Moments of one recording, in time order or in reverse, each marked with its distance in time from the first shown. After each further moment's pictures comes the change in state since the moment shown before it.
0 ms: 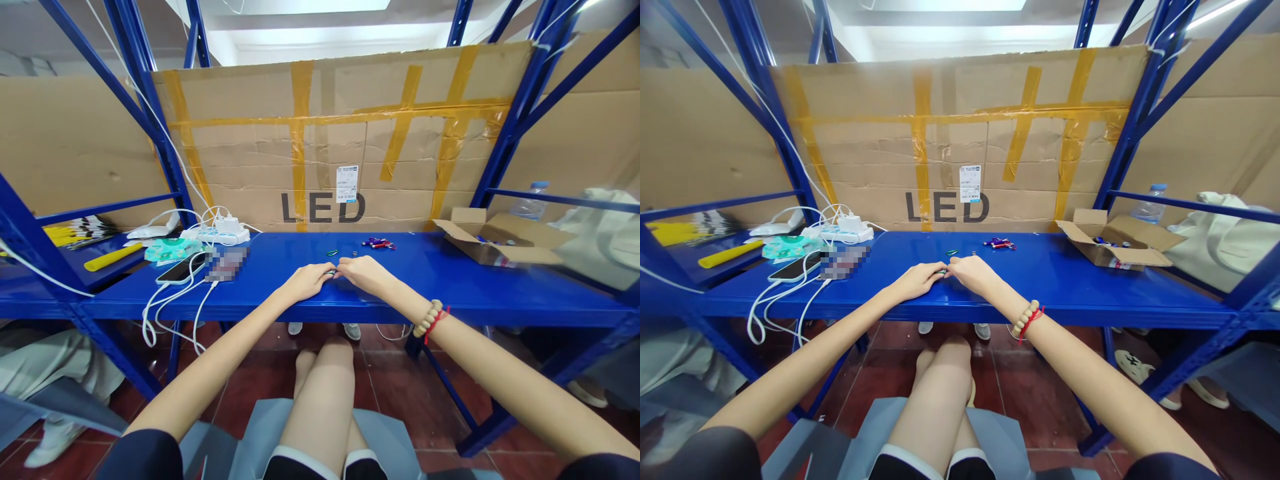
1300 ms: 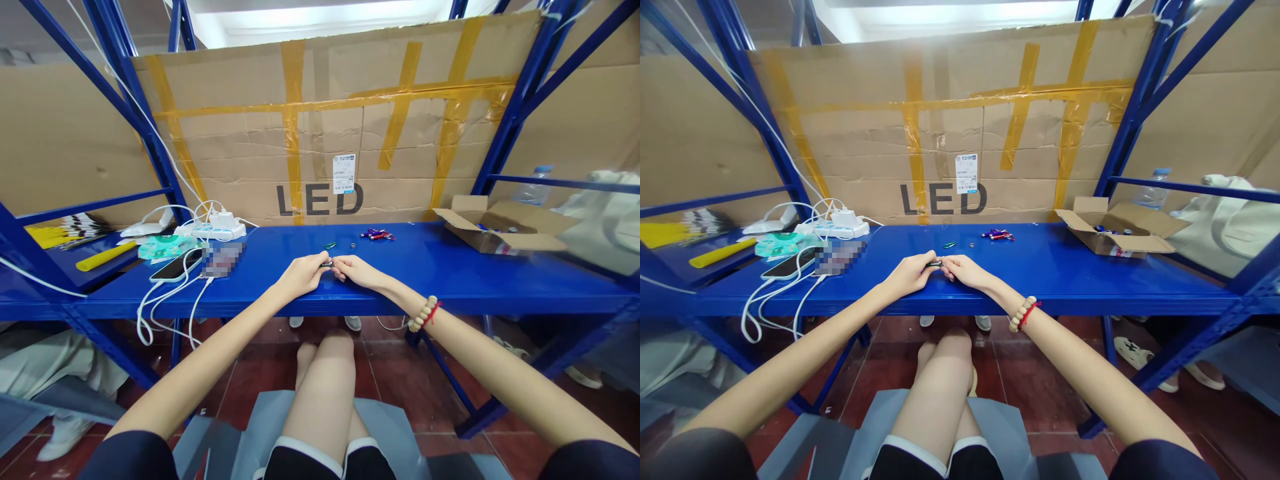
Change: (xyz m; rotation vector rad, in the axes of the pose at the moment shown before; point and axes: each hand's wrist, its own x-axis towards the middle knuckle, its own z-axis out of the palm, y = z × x) left_hand -0.006 0.002 -0.001 -0.011 0.161 0.062; right_hand 0.004 -0.001 0.035 1.195 0.060 0.093
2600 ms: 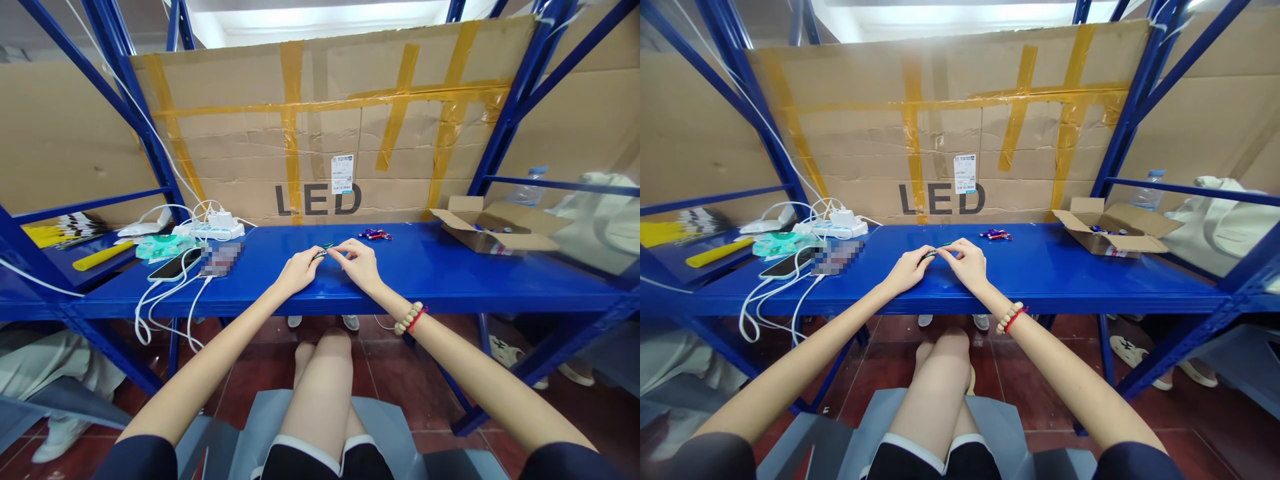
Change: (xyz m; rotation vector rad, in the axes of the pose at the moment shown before) left_hand 0.005 -0.002 0.002 -0.143 0.092 -0.188; right_hand -0.001 -0.004 0.012 -0.247 0.703 -0.073
